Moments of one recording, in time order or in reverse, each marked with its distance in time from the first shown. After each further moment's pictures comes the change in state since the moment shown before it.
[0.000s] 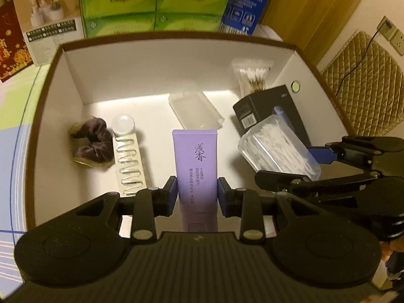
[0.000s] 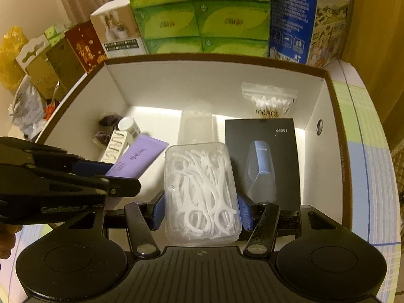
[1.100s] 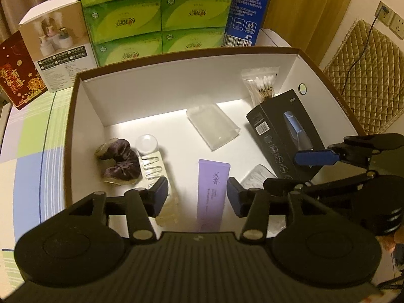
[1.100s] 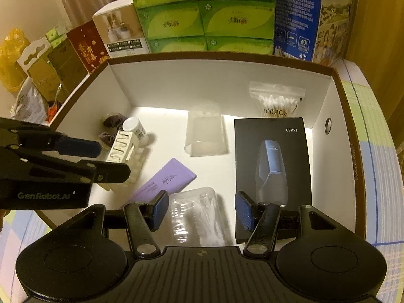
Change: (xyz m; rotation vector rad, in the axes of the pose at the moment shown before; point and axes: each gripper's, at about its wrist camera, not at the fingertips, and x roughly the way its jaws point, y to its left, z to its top) left arm -0.025 0.008 0.005 0.094 -0.049 0.081; right arm 0.003 0.006 -0.002 0.015 -0.014 0.014
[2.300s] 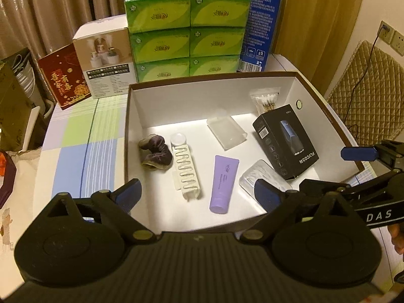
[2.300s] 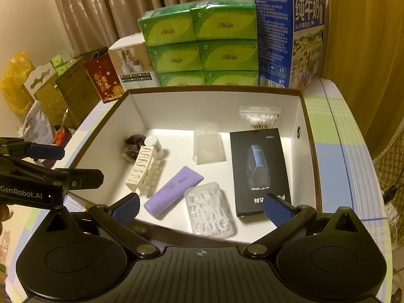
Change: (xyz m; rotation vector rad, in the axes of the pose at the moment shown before) left arm -0.092 0.001 -0.039 -0.048 -0.110 0.094; right arm -0.085 0.025 -0.031 0.036 -0.140 -0.016
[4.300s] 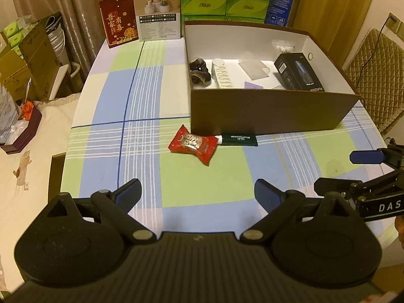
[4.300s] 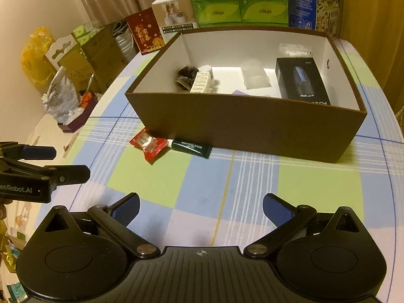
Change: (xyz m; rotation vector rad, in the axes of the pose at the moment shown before) left arm -0.084 0.040 -0.135 -0.085 0.089 0.059; right arm -0.036 0.081 -0.108 0.013 0.127 0.062
